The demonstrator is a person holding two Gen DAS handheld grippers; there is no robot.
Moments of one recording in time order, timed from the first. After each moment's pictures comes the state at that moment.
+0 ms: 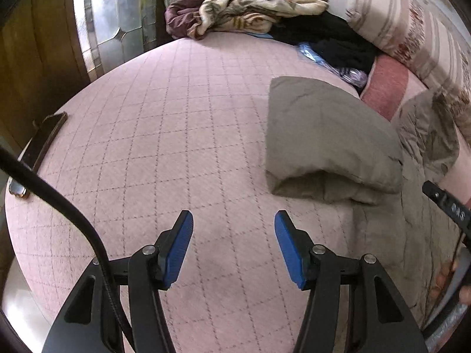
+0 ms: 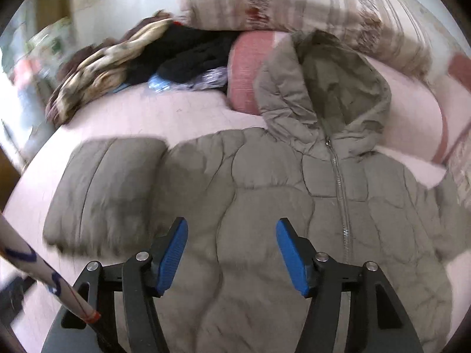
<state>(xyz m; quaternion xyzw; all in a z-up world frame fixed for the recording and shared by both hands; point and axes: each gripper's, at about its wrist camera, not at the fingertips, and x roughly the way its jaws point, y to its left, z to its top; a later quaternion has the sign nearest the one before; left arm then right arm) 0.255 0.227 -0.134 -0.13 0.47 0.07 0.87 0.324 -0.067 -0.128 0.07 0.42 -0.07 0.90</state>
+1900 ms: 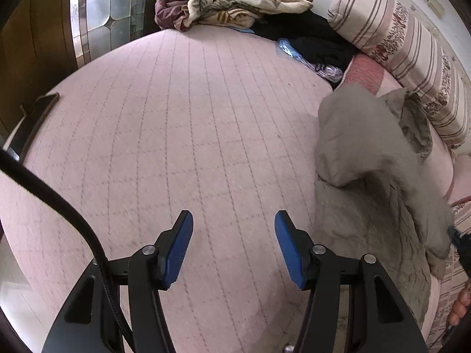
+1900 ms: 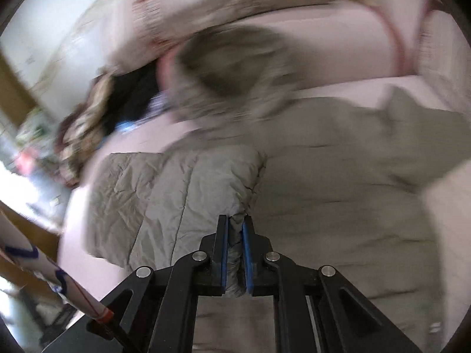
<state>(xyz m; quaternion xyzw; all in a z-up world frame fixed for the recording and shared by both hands) 0.214 0.208 -0.120 -0.16 0.48 0.01 0.86 0.204 -0.246 -0.082 0.21 0.42 -0.14 0.87</state>
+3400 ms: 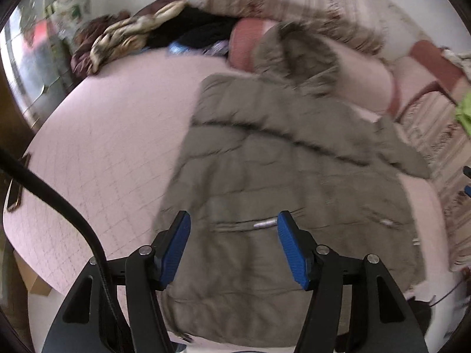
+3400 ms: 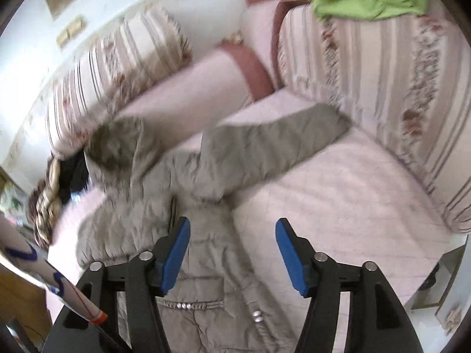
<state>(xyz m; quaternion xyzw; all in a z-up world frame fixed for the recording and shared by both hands) 0.091 0.044 -0.047 0.00 0.45 -0.14 0.88 -0.025 -0.419 -0.010 0.28 0.30 -0.25 0.88</state>
